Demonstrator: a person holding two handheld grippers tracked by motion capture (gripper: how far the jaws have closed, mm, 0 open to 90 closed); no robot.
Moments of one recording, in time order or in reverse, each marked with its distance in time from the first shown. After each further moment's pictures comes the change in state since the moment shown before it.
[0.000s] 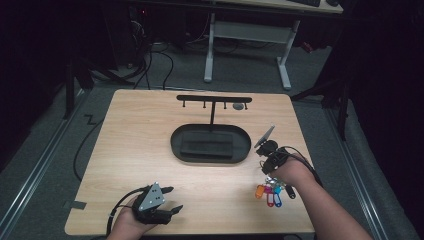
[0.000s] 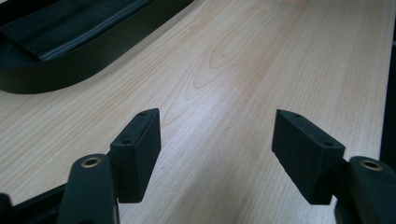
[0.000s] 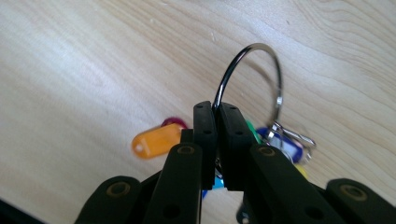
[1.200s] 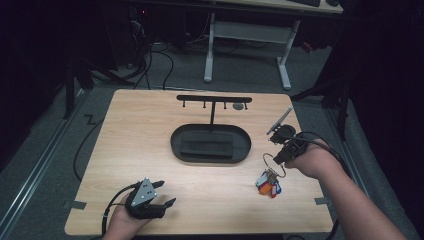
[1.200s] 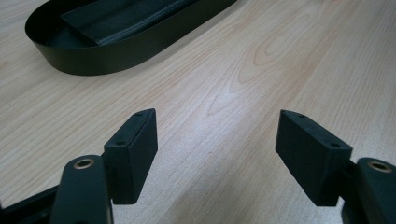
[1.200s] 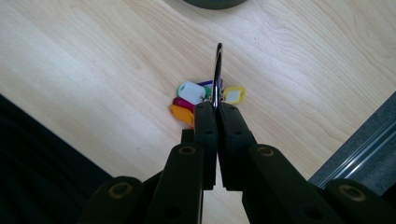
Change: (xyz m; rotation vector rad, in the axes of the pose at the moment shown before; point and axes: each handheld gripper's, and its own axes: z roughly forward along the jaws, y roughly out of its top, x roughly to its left) left arm 0.015 -0.009 -0.006 -0.022 0.103 -0.056; right arm 0.001 -0.013 -0.100 -0.058 -0.006 -0.075
